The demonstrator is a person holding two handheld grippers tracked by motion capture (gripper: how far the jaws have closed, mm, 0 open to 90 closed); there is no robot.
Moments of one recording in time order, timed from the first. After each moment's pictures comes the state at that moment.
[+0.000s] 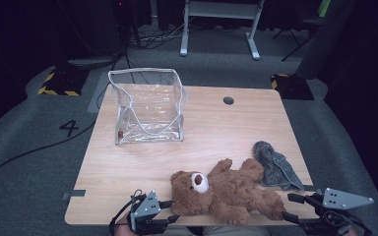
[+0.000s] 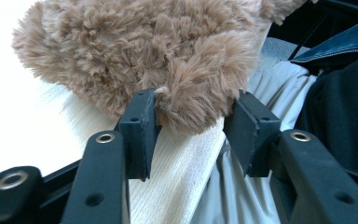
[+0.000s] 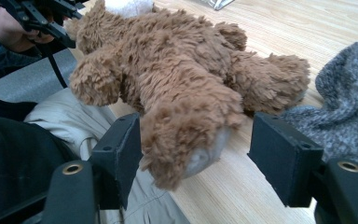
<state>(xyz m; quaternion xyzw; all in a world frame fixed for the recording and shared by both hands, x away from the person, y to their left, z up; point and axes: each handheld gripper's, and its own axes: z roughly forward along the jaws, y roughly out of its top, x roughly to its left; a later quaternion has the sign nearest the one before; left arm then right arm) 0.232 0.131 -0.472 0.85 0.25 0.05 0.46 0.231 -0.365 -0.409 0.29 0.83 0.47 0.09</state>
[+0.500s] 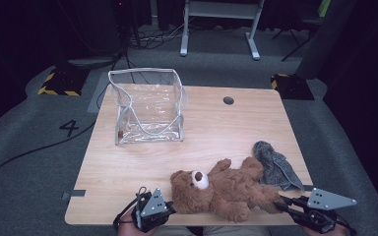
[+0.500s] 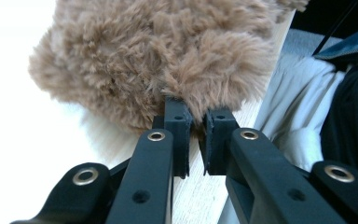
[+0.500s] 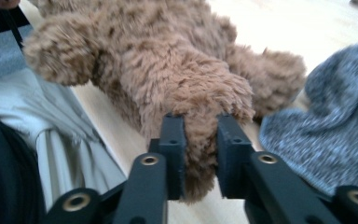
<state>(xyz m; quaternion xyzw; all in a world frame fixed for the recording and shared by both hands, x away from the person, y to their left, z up) 0.237 0.121 -0.467 0.86 0.24 0.09 0.44 0.238 -0.346 -0.420 0.27 0.84 0.44 0.15</state>
